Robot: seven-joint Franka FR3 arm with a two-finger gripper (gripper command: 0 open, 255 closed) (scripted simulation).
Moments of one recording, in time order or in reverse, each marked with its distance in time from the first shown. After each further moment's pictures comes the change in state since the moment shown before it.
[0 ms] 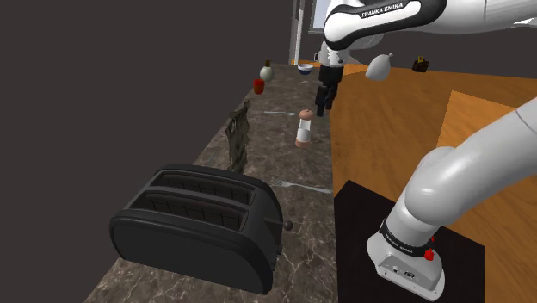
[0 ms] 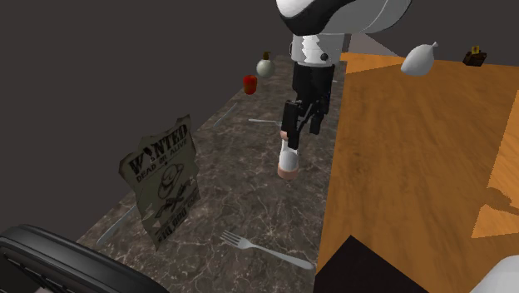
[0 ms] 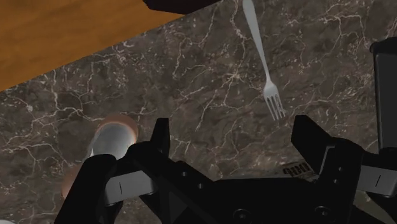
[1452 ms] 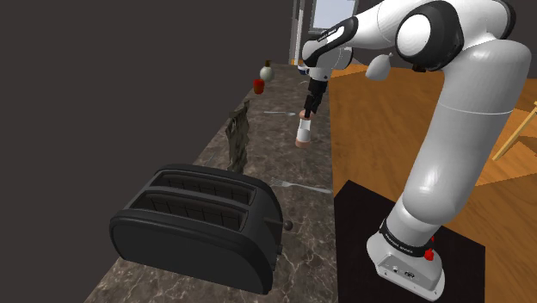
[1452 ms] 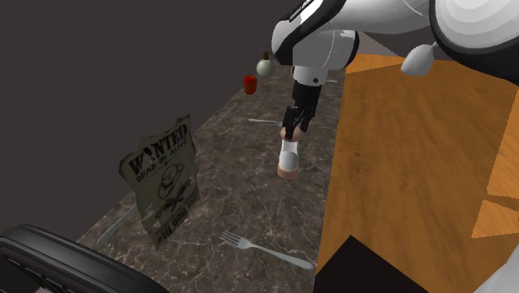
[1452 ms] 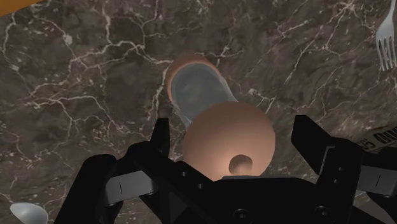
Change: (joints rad) arm -0.052 0.571 -0.180 0.326 0.276 0.217 -0.405
